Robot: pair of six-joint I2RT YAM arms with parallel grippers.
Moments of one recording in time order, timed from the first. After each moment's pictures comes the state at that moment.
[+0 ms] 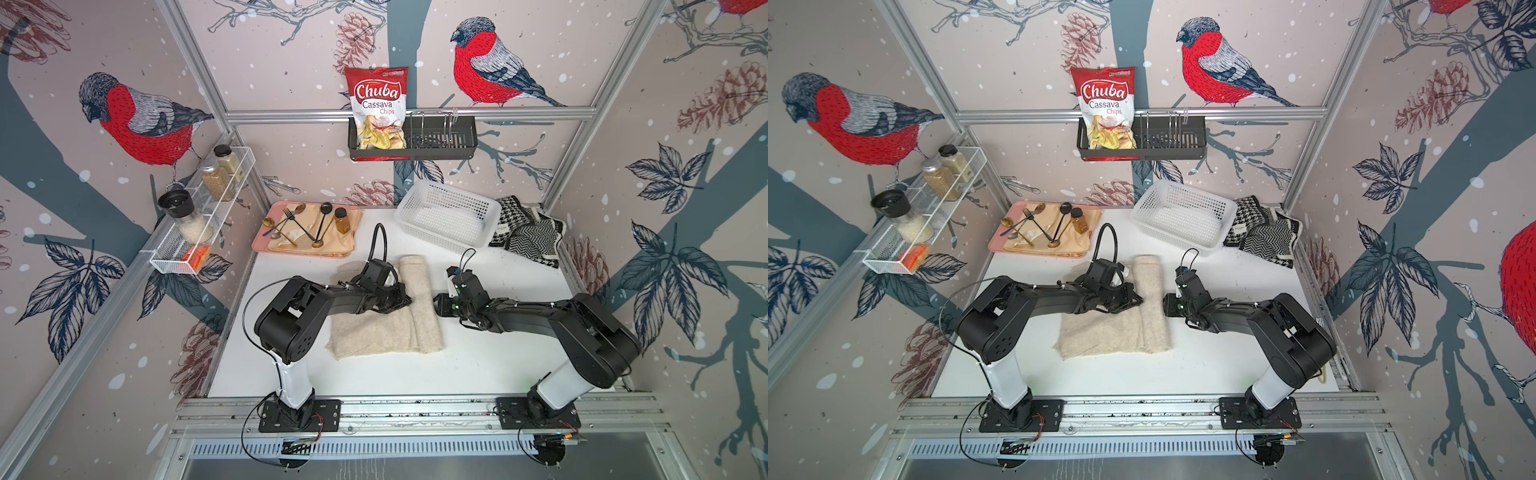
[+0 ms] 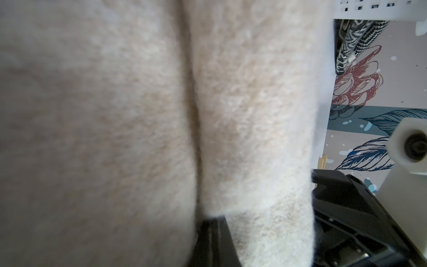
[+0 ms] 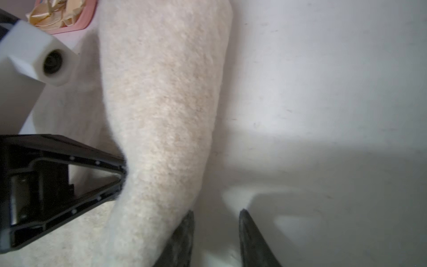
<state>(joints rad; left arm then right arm) -0.57 1.83 0.86 0.11 0.51 -0.84 0.67 1.60 0.62 0.20 -0.17 0.55</state>
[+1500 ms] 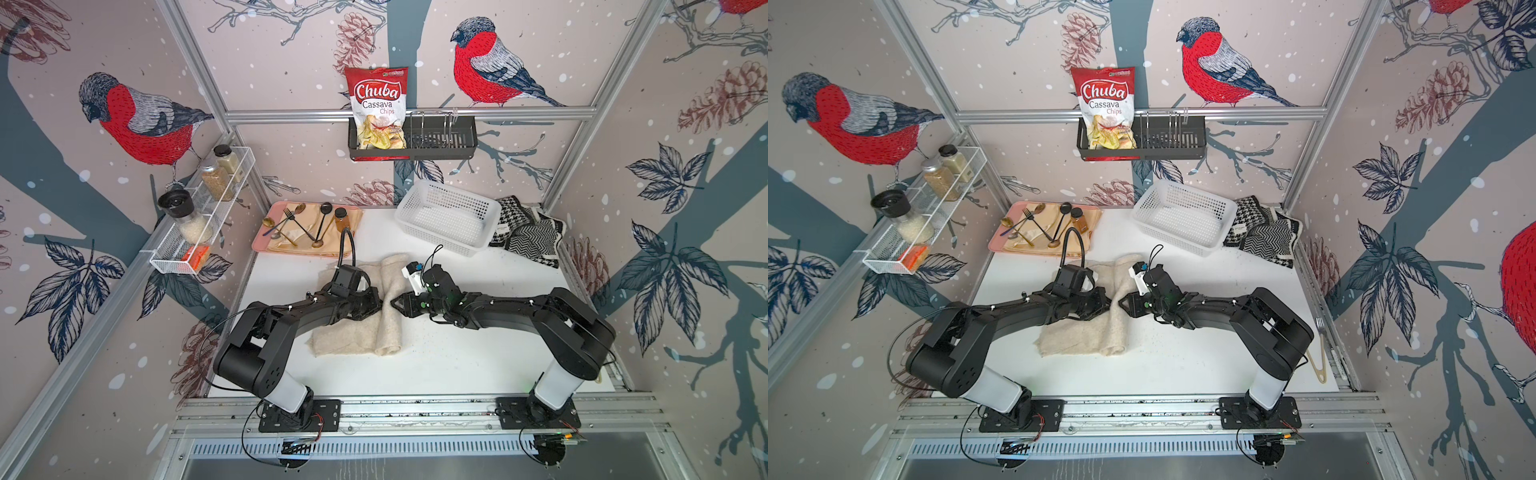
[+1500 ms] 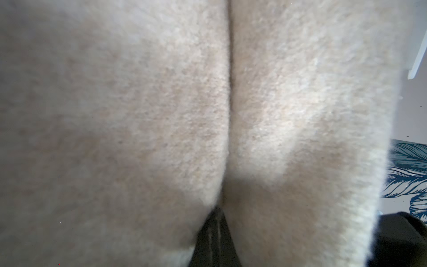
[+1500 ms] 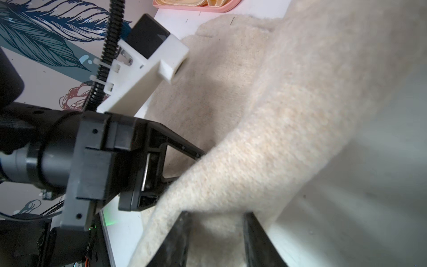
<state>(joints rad) -0.41 1.55 0.65 -0.03 0.47 -0.81 0.88 1.72 0.85 0.25 -0.31 0.52</state>
